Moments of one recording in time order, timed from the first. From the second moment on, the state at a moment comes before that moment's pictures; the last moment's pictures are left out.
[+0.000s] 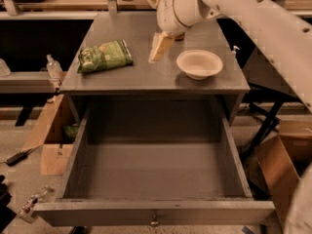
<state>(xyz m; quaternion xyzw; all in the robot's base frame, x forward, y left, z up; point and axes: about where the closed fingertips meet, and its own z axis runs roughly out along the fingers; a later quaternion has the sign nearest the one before) 0.735 0.005 0.964 -0.73 0.49 -0.08 0.47</state>
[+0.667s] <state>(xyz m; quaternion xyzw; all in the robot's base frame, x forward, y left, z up) 0.792 0.052 0.969 -0.74 0.45 -0.09 0.49</state>
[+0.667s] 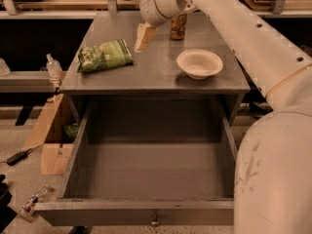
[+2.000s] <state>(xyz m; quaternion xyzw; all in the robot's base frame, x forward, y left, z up) 0.828 0.108 0.942 -0.76 0.44 0.01 0.48</state>
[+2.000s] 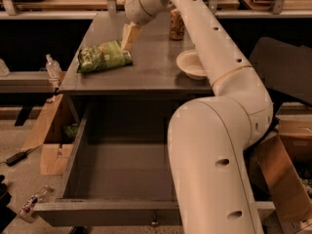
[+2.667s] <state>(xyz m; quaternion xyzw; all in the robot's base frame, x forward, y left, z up) 0.787 0.122 0.954 -0.80 0.45 0.04 0.40</state>
